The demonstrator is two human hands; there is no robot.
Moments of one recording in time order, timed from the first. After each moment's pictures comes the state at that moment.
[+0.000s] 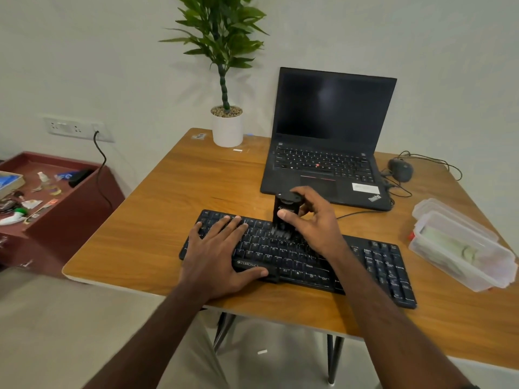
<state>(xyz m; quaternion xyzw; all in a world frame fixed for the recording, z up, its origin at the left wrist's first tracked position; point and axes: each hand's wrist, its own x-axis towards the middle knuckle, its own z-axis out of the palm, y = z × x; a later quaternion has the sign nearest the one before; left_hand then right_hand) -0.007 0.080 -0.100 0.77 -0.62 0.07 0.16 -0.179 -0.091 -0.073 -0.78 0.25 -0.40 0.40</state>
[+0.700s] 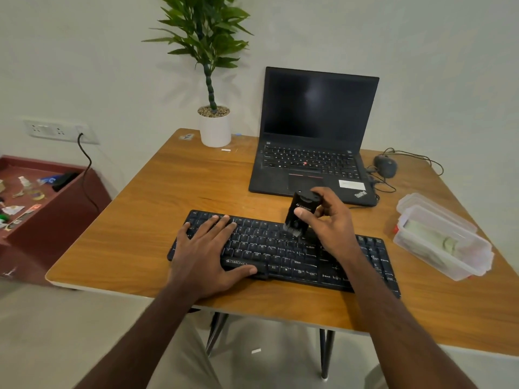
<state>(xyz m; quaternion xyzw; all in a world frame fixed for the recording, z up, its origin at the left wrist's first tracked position) -0.006 0.081 -0.100 0.77 -0.62 0.06 0.15 -0.226 -0.092 -0.065 -0.75 0.30 -0.43 0.40</state>
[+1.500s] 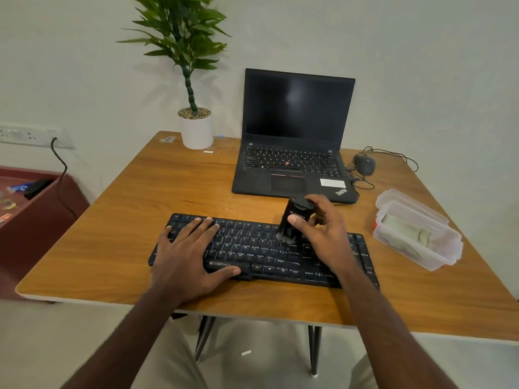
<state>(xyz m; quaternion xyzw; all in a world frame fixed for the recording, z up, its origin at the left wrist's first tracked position) -0.005 0.080 -0.101 0.77 -0.62 0.07 0.15 -0.254 -0.082 -0.069 -0.74 0.33 -0.43 0.40</state>
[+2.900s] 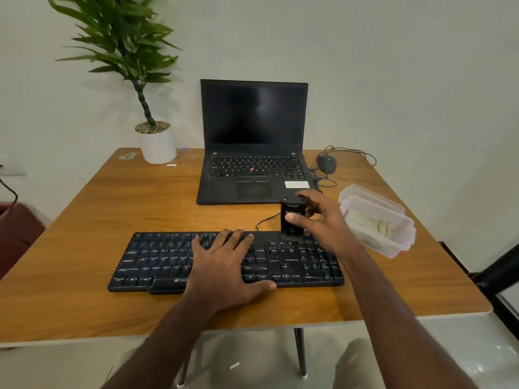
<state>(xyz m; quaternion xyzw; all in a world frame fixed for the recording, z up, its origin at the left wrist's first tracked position) -0.108 0.023 -0.078 0.73 -0.69 -0.01 0.04 -0.316 -0.119 -0.048 -0.77 0.33 -0.40 0.38</state>
